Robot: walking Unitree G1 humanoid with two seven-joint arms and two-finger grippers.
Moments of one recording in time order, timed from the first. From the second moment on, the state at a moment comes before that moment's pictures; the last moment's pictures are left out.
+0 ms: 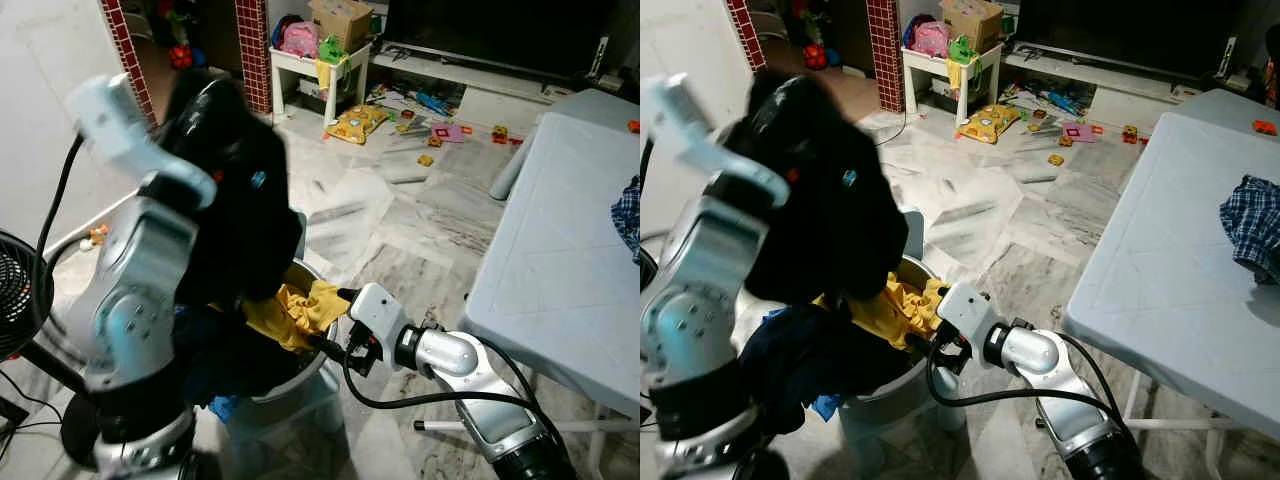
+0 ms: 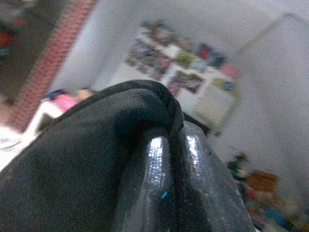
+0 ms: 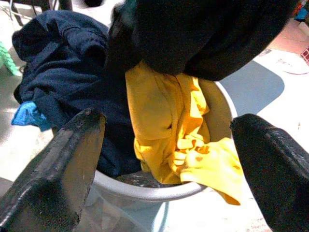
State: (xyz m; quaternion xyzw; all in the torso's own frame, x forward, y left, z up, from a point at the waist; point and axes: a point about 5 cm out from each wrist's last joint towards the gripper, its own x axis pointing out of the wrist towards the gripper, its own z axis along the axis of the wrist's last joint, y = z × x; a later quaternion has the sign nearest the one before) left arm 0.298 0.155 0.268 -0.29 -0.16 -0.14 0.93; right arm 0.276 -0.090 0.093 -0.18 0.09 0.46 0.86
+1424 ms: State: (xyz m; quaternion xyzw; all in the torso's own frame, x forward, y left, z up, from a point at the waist) left arm 0.216 0.215 0.075 0.04 0.26 0.06 0.96; right arm 0.282 -0.091 0.091 -0.23 0.06 0.44 0.87
